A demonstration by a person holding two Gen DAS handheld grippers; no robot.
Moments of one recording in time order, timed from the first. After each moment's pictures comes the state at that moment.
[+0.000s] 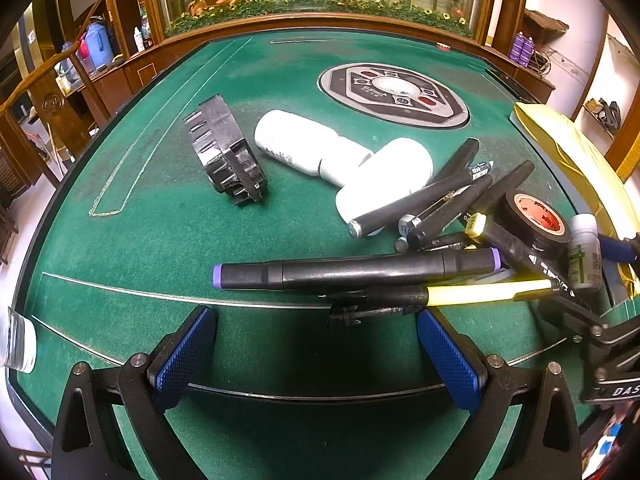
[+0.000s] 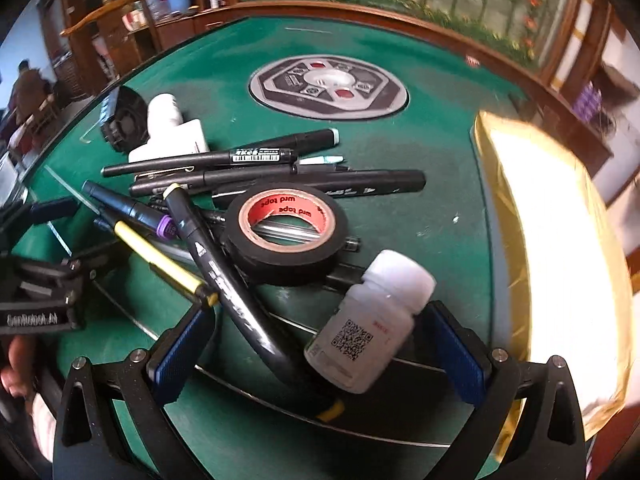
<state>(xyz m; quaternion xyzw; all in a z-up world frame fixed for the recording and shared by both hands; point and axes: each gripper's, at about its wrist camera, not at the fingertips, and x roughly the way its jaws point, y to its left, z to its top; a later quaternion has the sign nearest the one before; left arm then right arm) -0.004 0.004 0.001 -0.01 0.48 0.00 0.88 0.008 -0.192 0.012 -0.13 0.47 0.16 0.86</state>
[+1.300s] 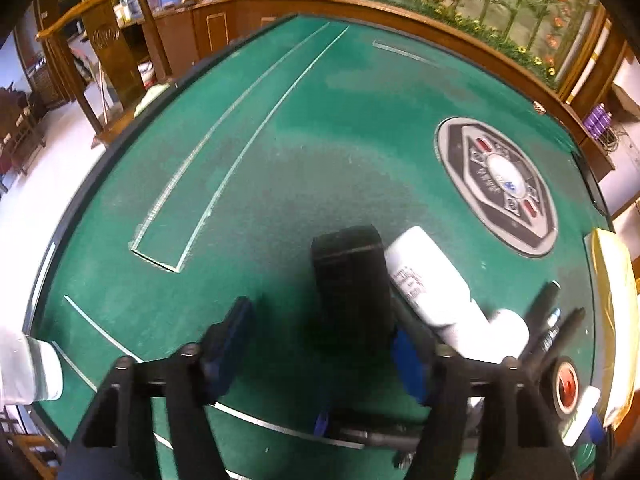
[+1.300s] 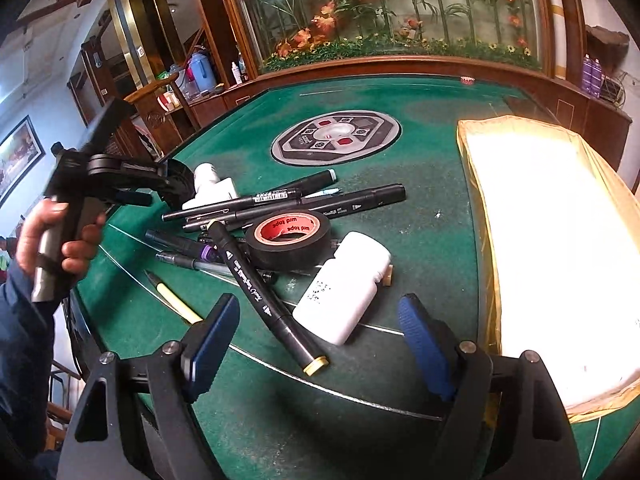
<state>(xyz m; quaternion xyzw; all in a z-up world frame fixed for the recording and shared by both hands) 0.085 0.078 0.018 -0.13 0.52 0.11 0.84 -0.026 -0.252 0.022 0.01 0.38 0.24 0.89</state>
